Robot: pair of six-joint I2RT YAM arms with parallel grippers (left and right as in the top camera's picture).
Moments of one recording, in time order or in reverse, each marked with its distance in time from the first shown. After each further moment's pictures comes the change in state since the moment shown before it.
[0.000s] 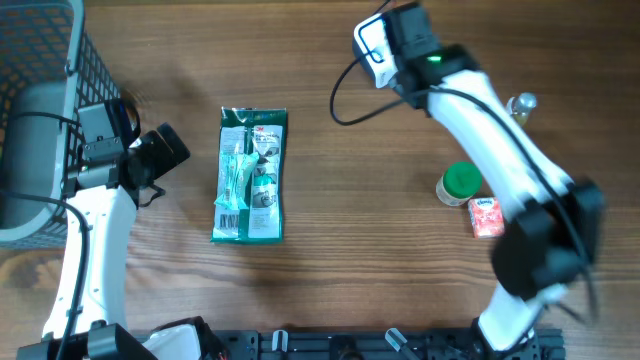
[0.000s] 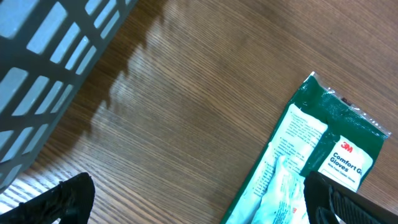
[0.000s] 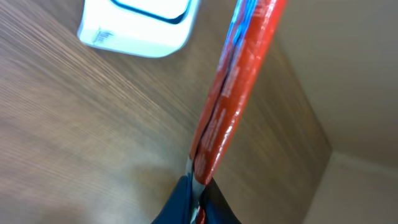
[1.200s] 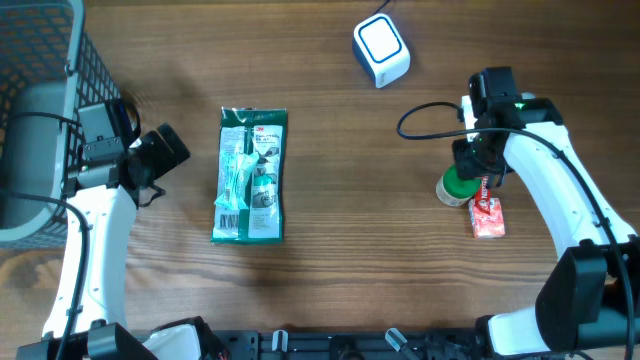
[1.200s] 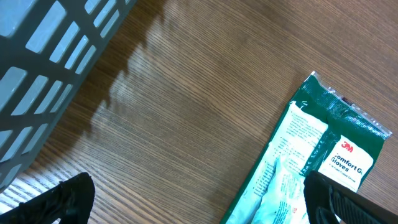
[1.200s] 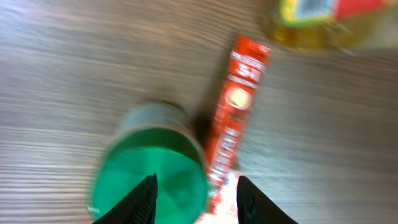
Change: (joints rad) left arm 0.000 0.002 0.000 0.000 0.000 0.000; right arm -0.276 -0.247 -0.470 -0.186 -0.333 0.434
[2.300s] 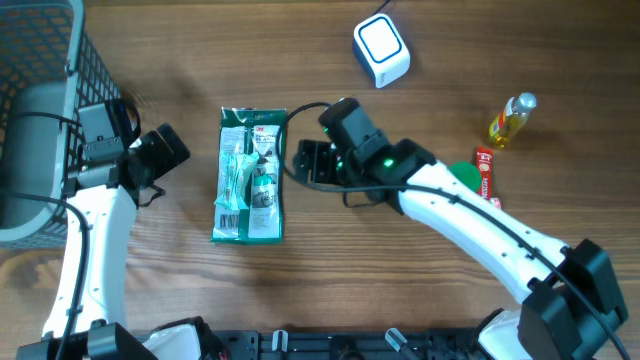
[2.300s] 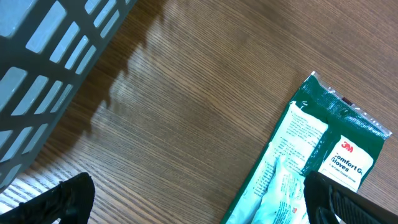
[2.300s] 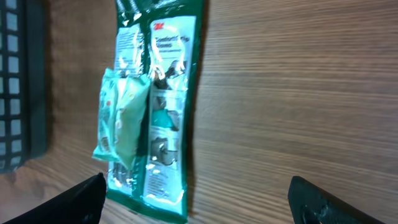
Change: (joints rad) left arm 0.000 0.000 0.000 0.000 0.000 0.000; right arm 0.624 0.000 -0.002 0.469 -0.256 0.824
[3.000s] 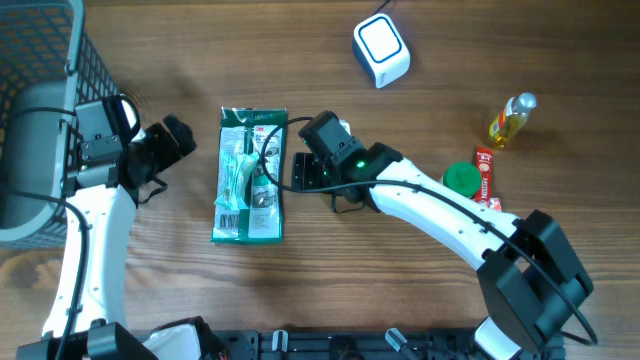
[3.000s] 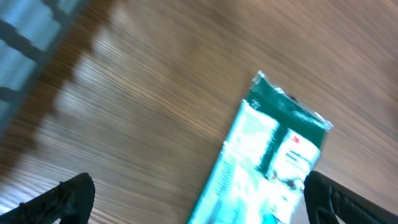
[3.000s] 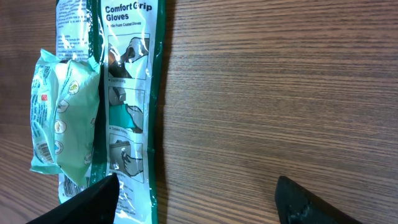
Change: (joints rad) left arm -0.001 0.002 0.003 0.054 0.161 0.003; right arm 0.038 0.143 0.000 0.030 0.050 0.000
